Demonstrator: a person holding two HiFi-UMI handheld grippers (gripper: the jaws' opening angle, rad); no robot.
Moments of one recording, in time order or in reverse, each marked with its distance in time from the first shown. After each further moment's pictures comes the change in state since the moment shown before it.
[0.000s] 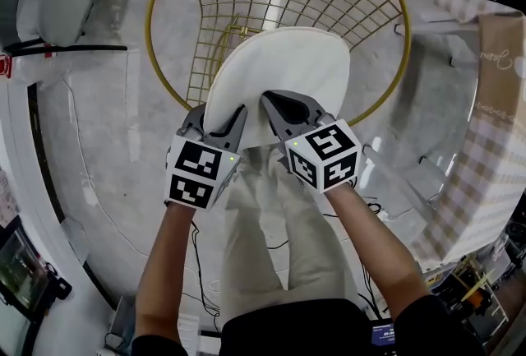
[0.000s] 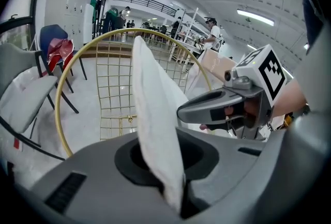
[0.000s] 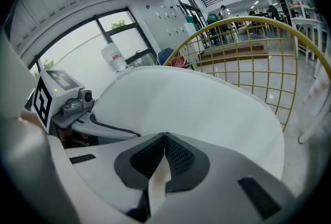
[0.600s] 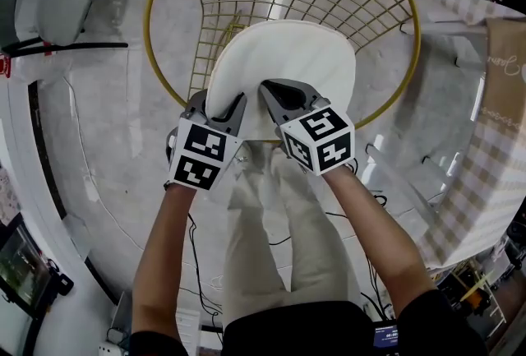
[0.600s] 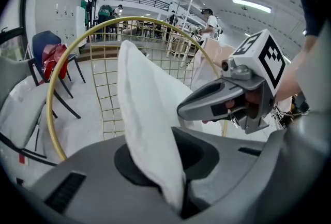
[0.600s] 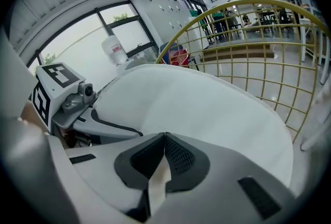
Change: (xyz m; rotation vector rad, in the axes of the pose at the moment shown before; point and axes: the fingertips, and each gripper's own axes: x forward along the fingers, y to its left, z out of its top) left arm 0.033 0.029 -0.006 0.089 0.050 0.031; right arm 0.036 -0.022 -0.005 -0.048 0.061 0.015
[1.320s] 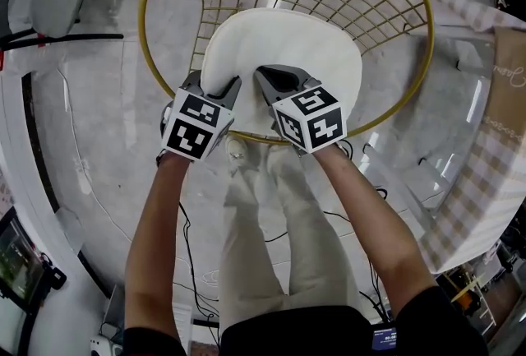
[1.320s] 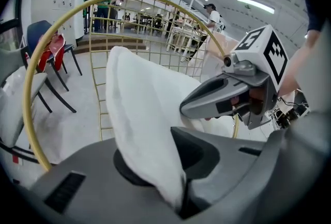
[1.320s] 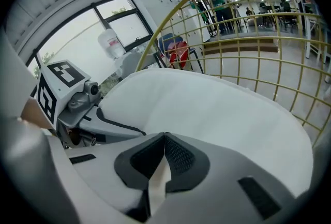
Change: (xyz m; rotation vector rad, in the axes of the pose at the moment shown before) left arm 0.046 0.035 -0.023 -0.017 0.064 -0.037; right arm 0.046 -0.024 -0.014 0.008 0.071 0.018
